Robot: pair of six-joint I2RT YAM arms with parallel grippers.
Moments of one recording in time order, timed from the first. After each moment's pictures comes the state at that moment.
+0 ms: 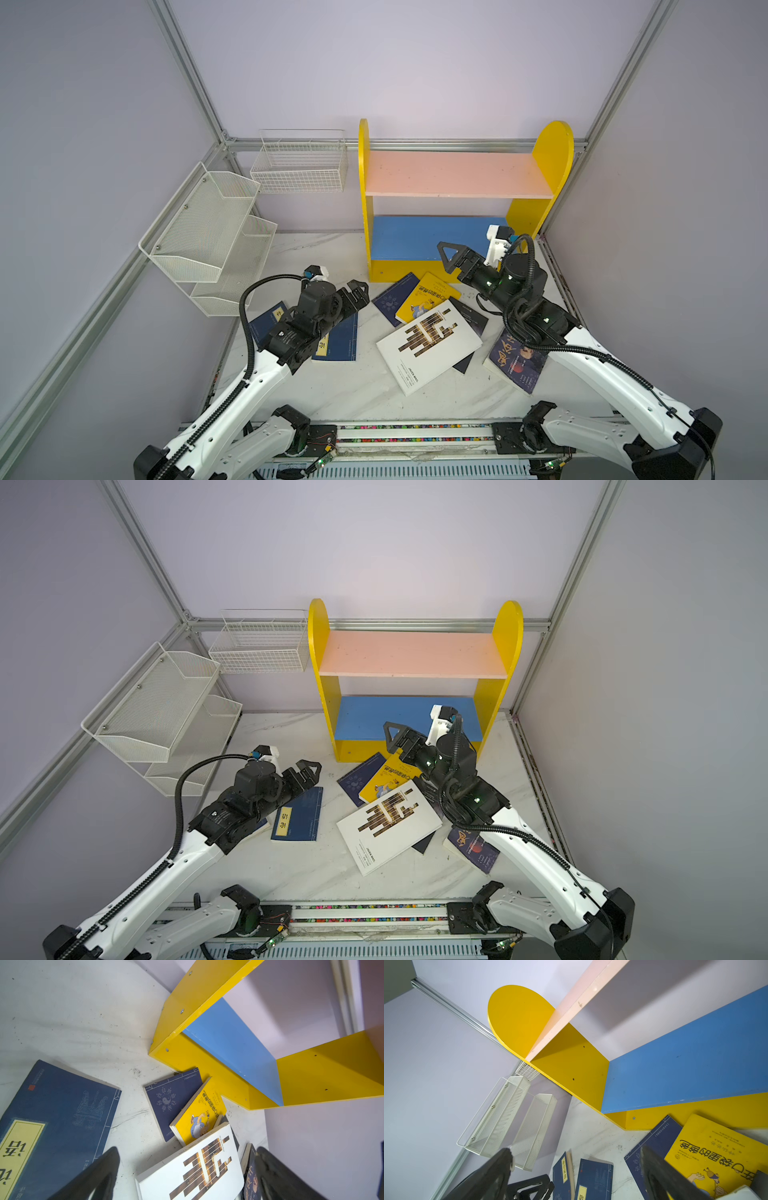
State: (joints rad) left arm -0.50 0.92 0.88 -0.44 -0.13 -0.93; right arm 0.65 1.08 1.06 -0.04 0.06 0.88
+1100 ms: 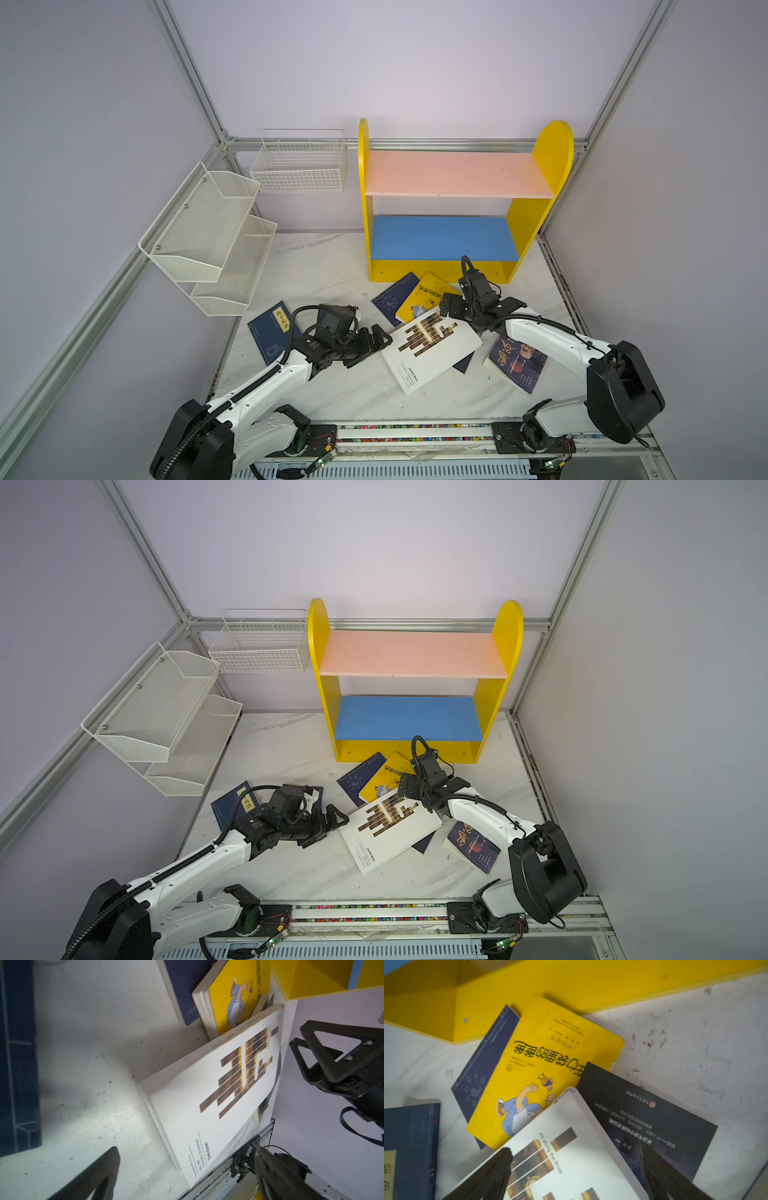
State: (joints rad) left arm -0.55 1.08 0.53 -0.31 0.35 -1.01; right arm 0.52 1.42 0.87 -0.35 0.09 0.63
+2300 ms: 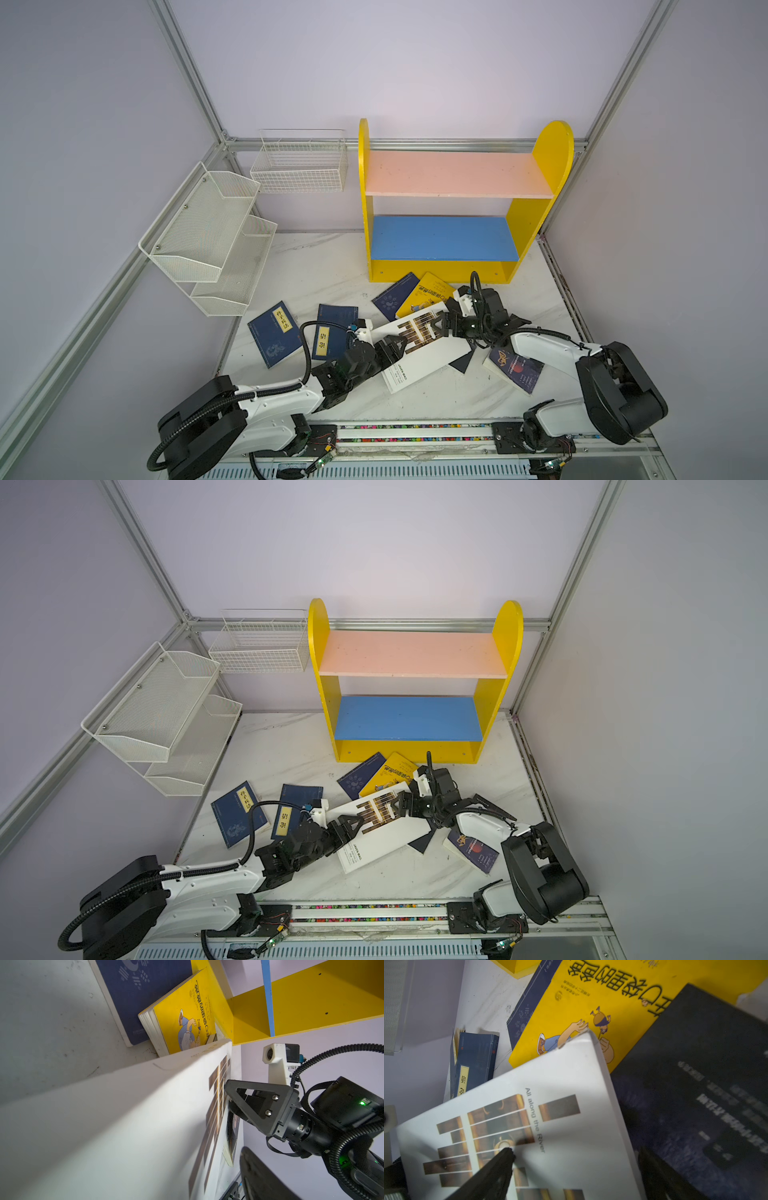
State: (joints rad) left arm -0.93 1.14 0.32 0.39 -0.15 -1.27; right arm 0.44 1.41 0.61 -0.01 -0.43 0.53
